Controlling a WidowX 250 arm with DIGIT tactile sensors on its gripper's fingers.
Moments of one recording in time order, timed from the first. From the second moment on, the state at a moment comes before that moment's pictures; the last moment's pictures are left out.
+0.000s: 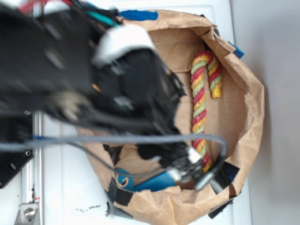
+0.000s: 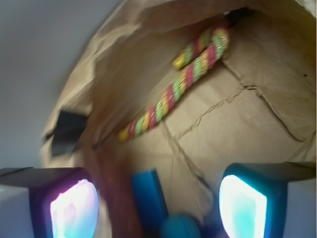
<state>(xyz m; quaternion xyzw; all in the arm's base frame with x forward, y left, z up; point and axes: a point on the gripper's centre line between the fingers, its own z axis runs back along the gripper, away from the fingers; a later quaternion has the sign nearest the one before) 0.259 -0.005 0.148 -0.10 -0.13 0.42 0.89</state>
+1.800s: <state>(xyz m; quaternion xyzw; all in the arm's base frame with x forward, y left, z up) 0.283 0.017 0.085 -0.13 -0.14 0.52 0.83</state>
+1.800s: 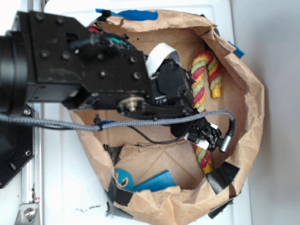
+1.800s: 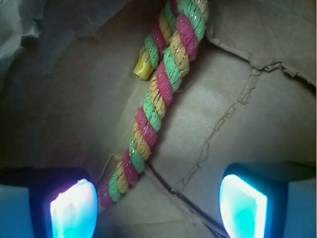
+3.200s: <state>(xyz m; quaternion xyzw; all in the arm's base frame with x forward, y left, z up) 0.333 0.043 0.022 -0.03 -0.12 0.57 0.81</state>
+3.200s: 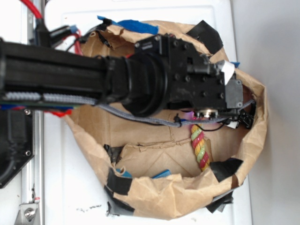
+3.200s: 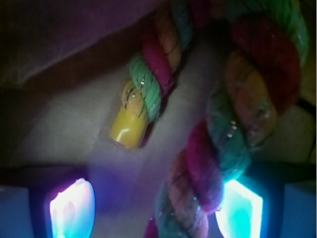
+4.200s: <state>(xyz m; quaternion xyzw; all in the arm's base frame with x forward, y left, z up) 0.310 0.029 0.051 -0.09 -0.12 0.55 0.82</state>
